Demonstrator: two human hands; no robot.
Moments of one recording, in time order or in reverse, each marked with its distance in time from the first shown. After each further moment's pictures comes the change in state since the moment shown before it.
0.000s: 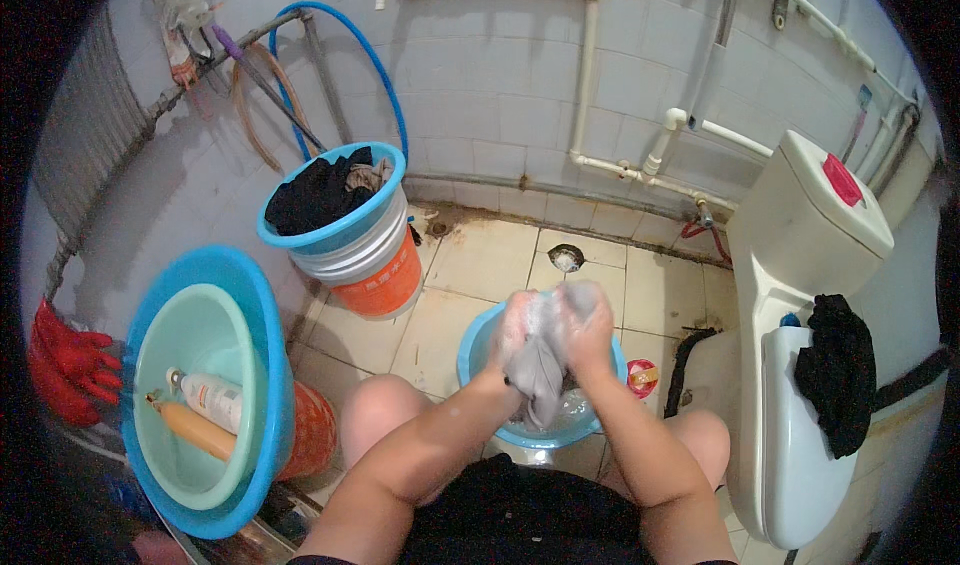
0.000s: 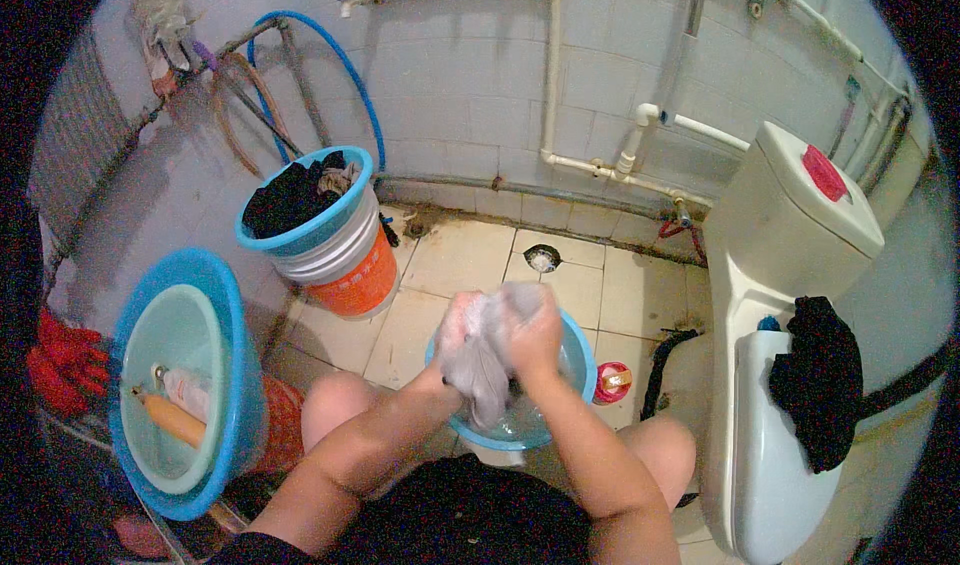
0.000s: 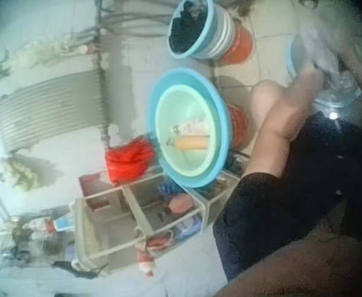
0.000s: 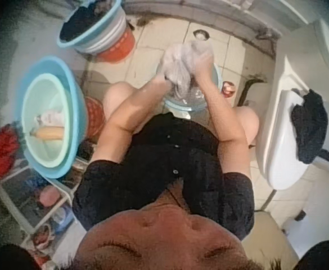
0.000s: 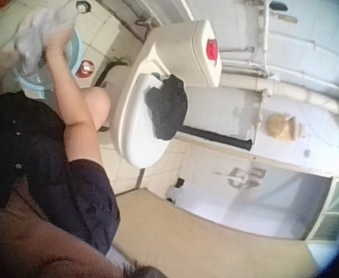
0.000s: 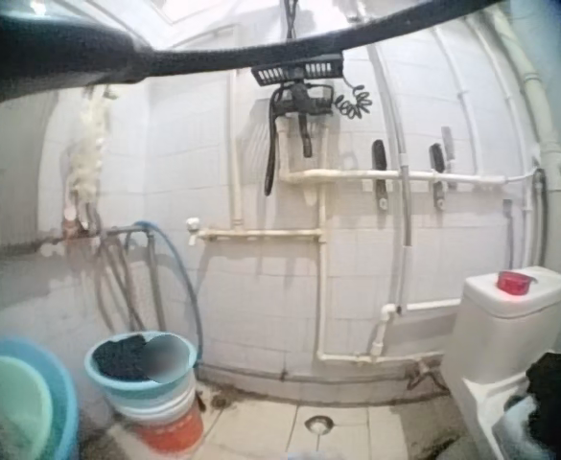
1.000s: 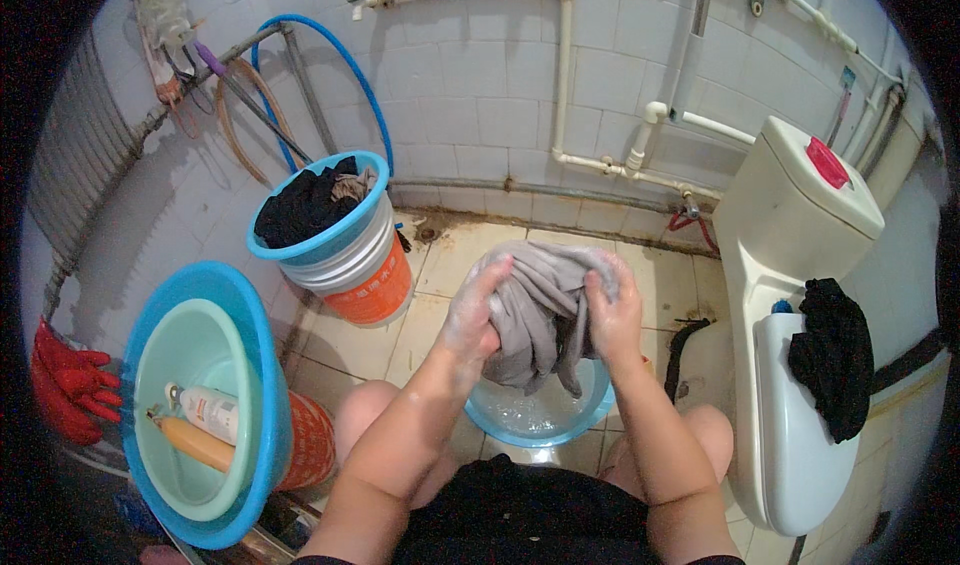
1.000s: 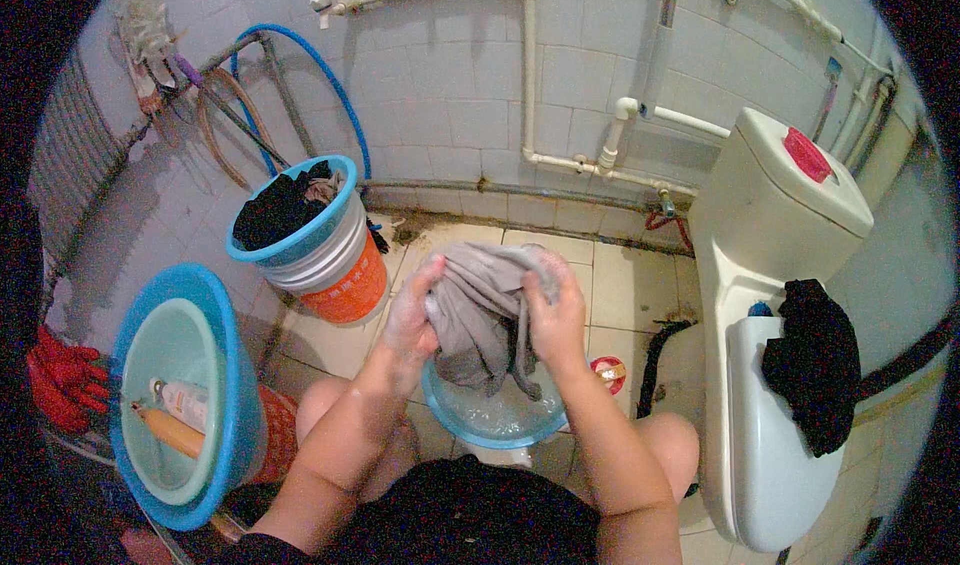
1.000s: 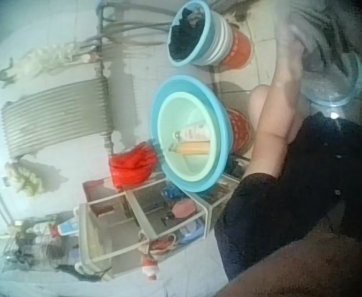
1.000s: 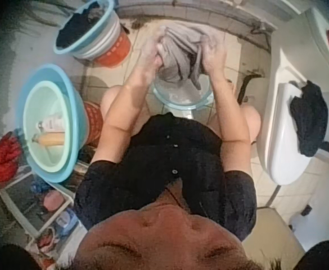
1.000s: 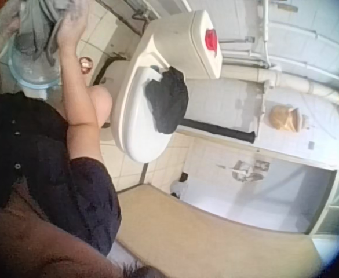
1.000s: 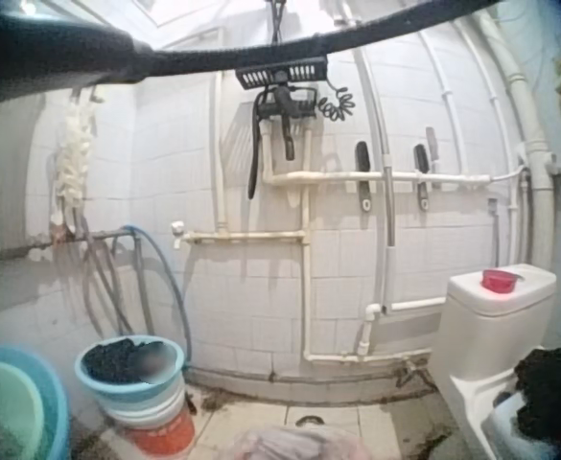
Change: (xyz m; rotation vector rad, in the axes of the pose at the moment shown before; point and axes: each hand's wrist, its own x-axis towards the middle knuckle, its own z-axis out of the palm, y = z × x) left_hand -0.018 0.049 0.090 0.328 -0.092 0.106; right_hand 0.022 -0.032 -0.044 0.056 -0.005 -0.158
